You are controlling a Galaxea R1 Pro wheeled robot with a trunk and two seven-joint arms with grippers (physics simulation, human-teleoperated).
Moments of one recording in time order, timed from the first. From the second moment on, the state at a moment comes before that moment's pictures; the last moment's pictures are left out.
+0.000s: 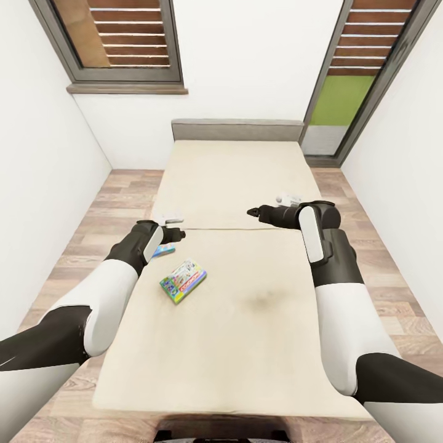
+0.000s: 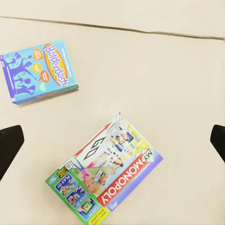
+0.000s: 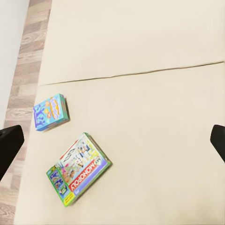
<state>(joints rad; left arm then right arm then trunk) -1.28 -0.10 0.08 -0.48 0.03 0.62 0.08 -1.10 0.12 -0.06 -1.19 -0.27 1.04 0.03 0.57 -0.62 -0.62</state>
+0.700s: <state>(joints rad) -1.28 -0.10 0.08 -0.48 0.03 0.62 0.09 -1.10 0.12 -0.06 -1.19 -0.27 1.04 0.03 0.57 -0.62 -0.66</state>
